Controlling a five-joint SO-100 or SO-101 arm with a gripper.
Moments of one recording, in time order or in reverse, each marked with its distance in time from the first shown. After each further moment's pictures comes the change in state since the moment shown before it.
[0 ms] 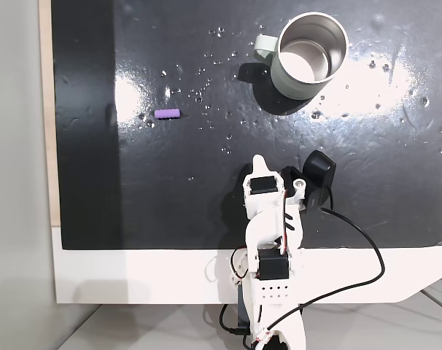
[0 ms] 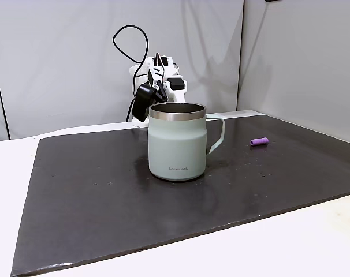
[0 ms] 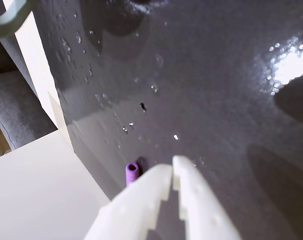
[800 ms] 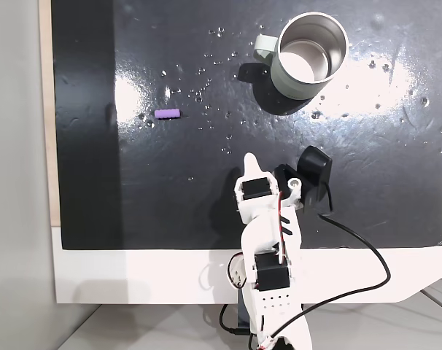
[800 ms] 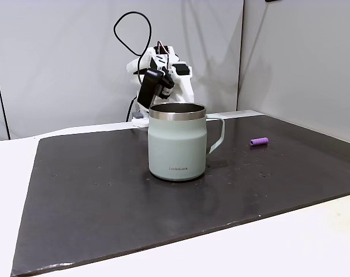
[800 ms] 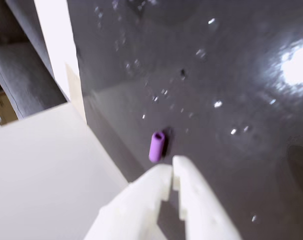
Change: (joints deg) arm -6.9 -7.0 -13.0 2.8 -0.5
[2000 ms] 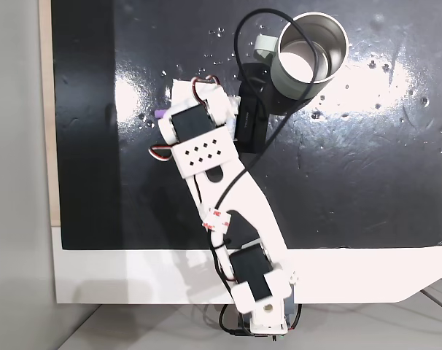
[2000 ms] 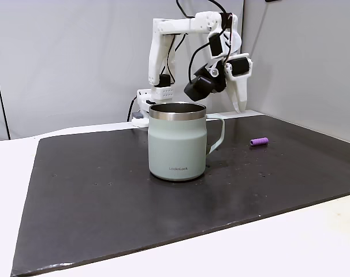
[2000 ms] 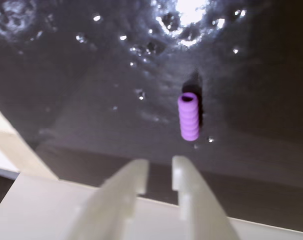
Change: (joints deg) arm -13.4 -99.8 -86.5 22.7 33.0
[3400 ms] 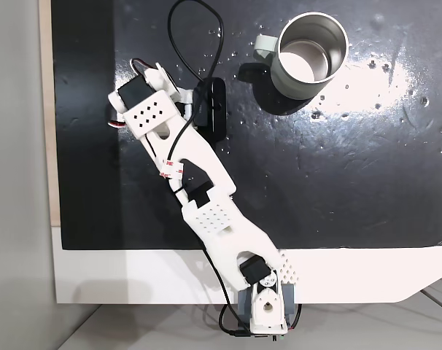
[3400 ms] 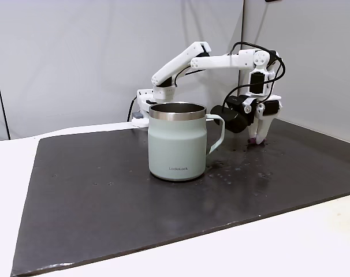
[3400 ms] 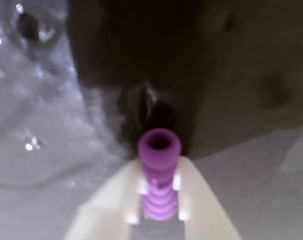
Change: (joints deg) arm -8.8 -46.4 -49.7 20.7 2.6
